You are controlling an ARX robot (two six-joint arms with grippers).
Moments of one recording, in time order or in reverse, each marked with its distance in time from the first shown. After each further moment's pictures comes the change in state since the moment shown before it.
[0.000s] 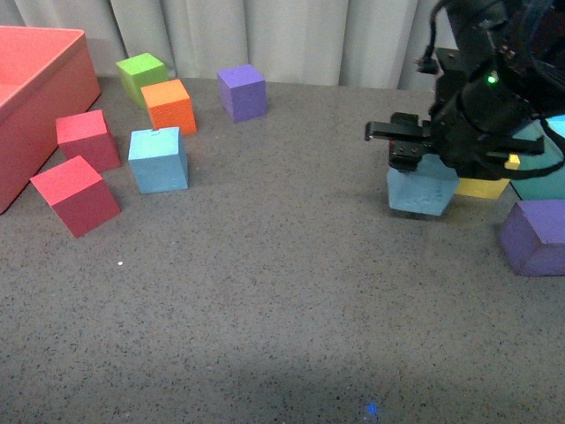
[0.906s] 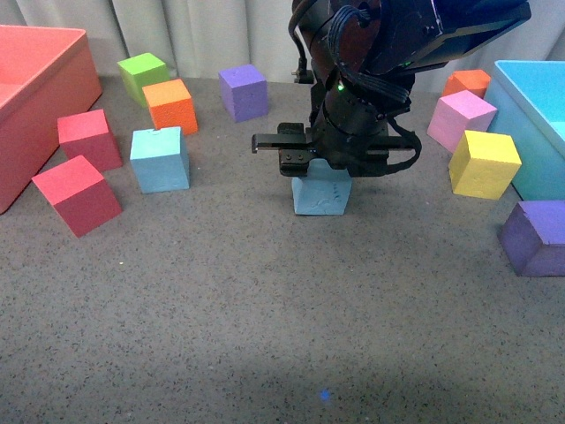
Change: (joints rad) left arm 0.000 0.000 0.000 0.000 0.000 0.000; right arm 0.177 0.196 0.289 -0.137 -0.013 0.021
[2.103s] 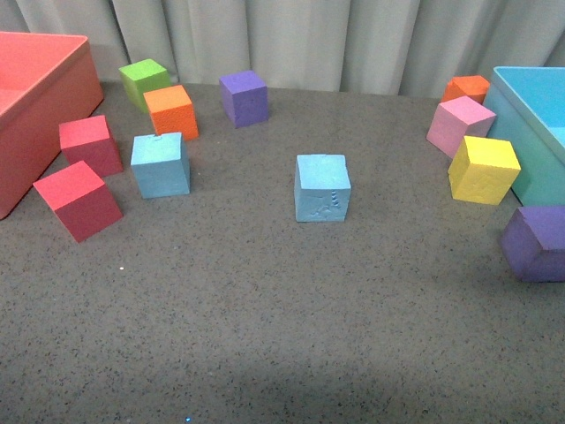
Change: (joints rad) left arm 0.000 0.000 0.000 0.000 -0.001 0.000; right arm -0.282 -0.944 -1.358 1.430 0.080 -0.322
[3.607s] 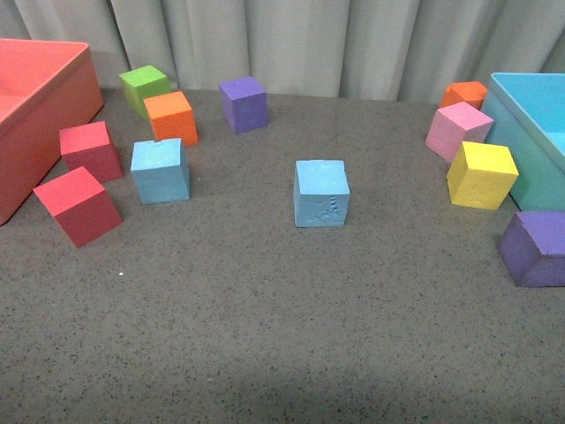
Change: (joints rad) left arm 0.000 0.000 0.000 0.000 0.000 0.000; right arm -0.166 -1.114 -0.268 -0.821 -0.161 0.000
